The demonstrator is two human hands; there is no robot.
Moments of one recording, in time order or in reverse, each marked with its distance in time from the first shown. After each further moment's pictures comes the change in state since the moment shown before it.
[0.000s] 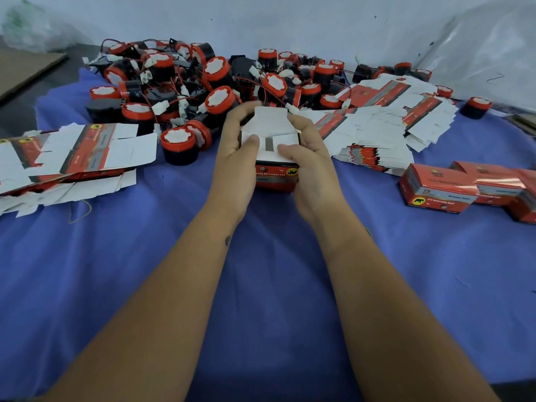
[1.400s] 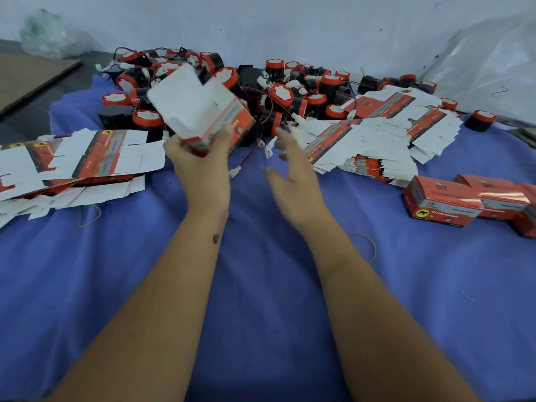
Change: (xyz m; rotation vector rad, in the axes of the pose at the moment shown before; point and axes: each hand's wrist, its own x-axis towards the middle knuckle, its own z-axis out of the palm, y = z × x) left_hand 0.014 -0.003 -0.025 -0.029 0.543 -0.034; right_hand -0.003 0.008 0.006 -0.900 -0.037 -0.140
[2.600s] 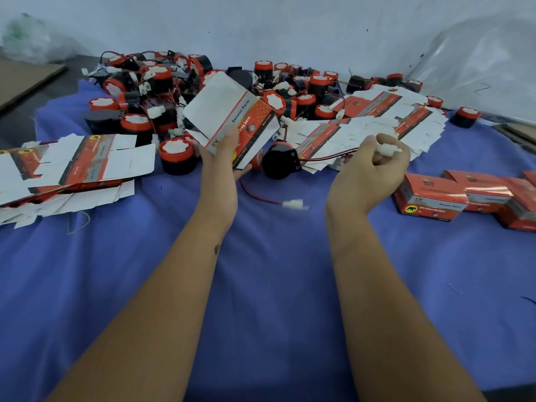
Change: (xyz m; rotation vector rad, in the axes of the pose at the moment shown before) left_hand -0.012 -0.007 0.007 -0.112 -0.412 -0.217; right_hand 0.005 -0.010 -0.048 0.502 1.154 0.125
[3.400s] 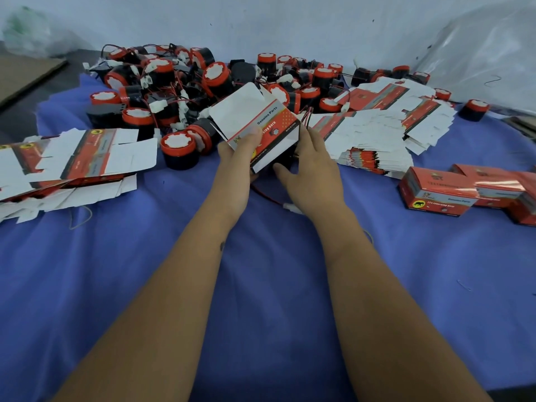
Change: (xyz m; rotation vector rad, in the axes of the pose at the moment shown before) left_hand -0.001 -0.002 0.005 0.127 -0.122 -0.100; right_hand -0.009 0.038 0.006 -0.931 -1.033 -0.472
